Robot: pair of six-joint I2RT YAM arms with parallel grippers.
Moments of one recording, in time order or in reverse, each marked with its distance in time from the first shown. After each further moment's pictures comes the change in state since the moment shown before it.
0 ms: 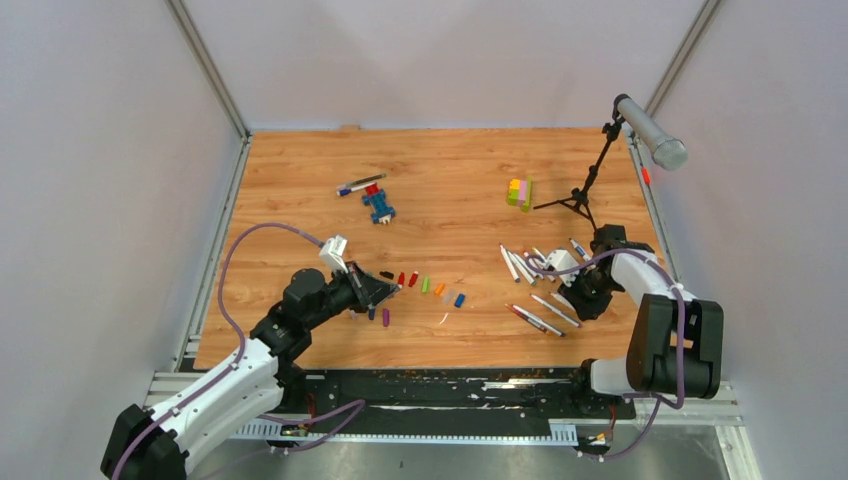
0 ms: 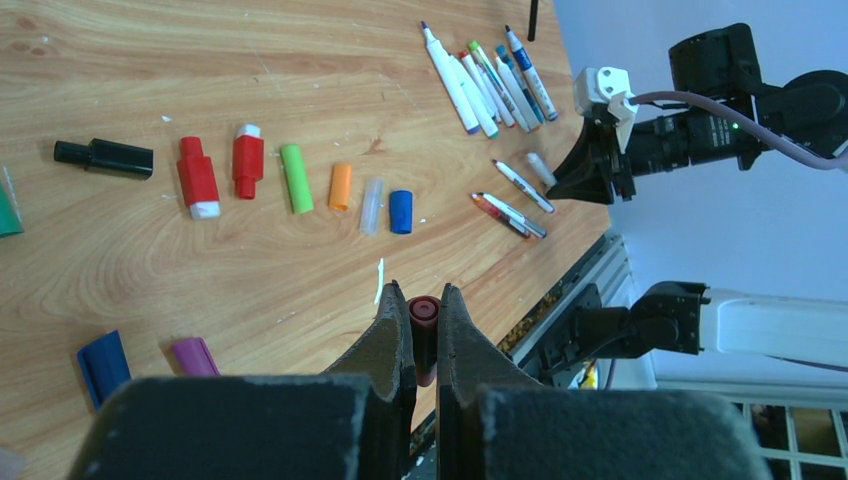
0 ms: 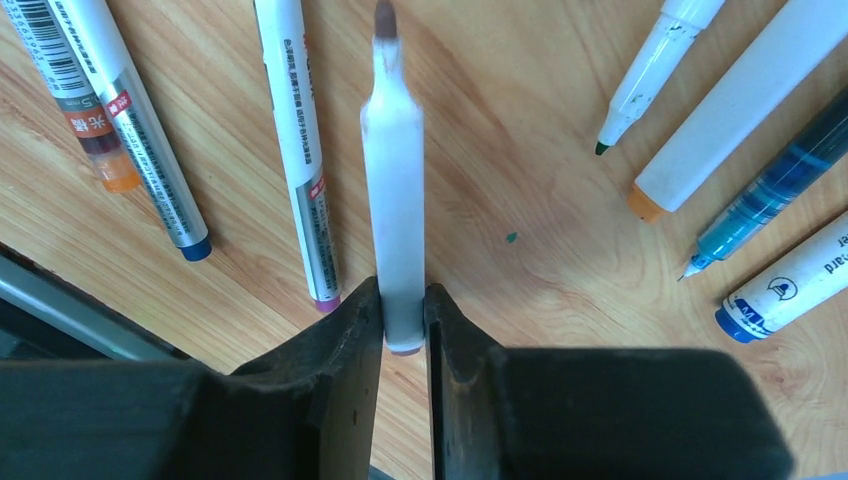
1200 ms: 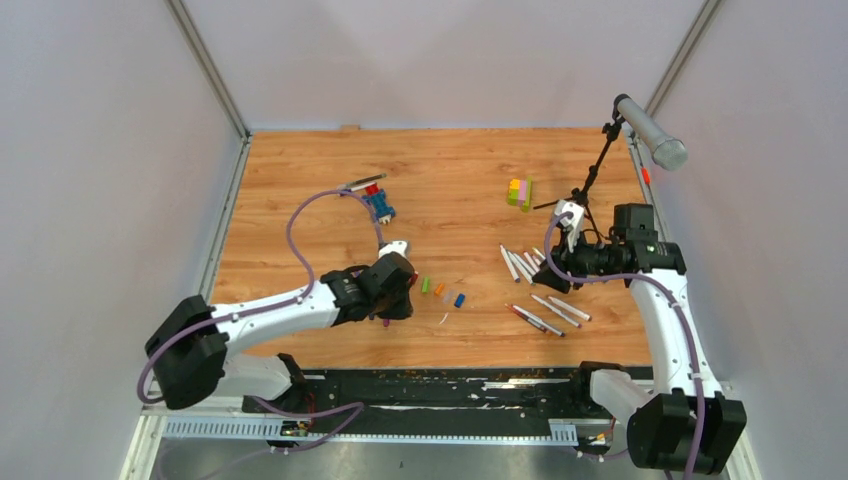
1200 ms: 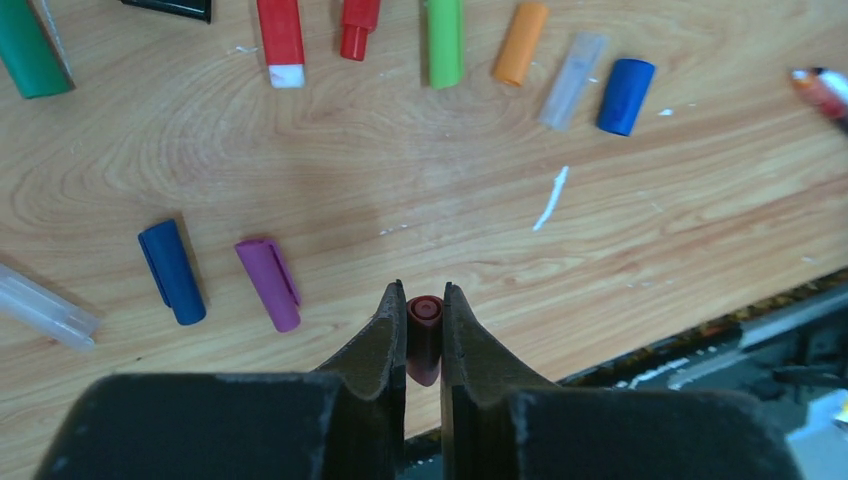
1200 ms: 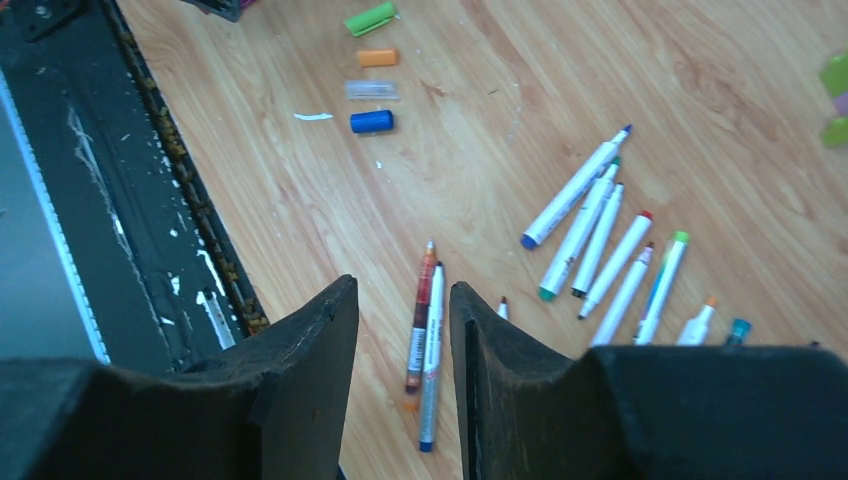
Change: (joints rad) left arm -0.346 0.564 0.449 -0.544 -0.380 0.058; right arm 0.055 -0.330 0.240 -0.134 -0.718 0.255
